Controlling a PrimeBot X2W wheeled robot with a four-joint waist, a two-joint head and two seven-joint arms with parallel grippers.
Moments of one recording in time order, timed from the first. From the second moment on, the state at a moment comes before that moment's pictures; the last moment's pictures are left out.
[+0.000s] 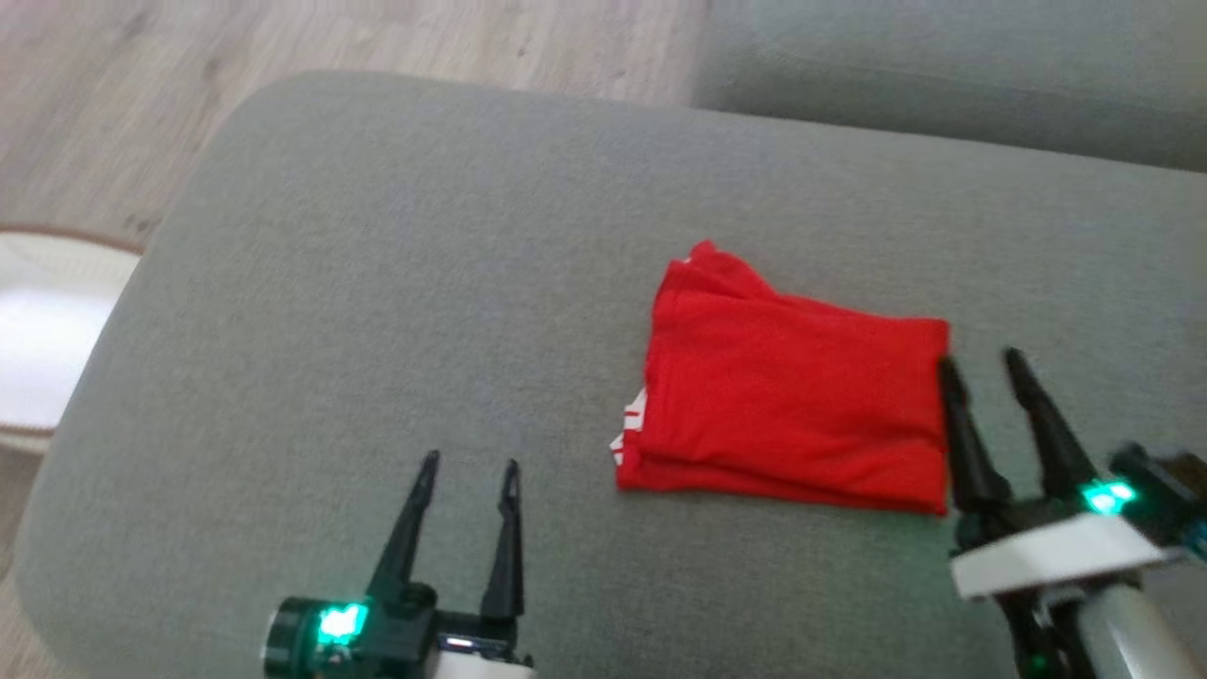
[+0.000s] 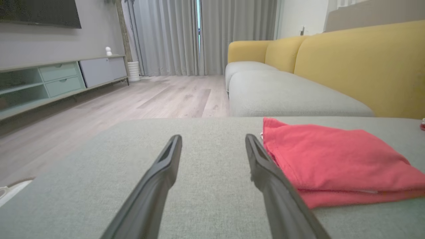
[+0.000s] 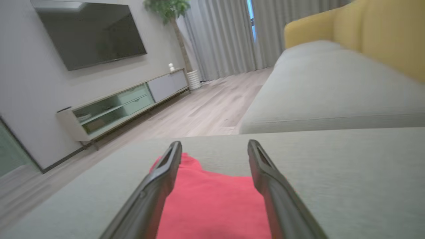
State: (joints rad) left arm 0.06 0.06 -0.43 0.09 -0.10 0.21 -0.25; right arm -0.03 -0.21 0.18 0.13 0.47 0.13 -0.20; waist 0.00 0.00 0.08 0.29
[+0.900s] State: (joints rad) left arm 0.18 0.06 -0.37 0.10 -0.09 0.15 -0.25; right arm 0.26 -0.10 0.02 0.08 0.24 0.13 -0.25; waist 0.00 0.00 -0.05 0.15
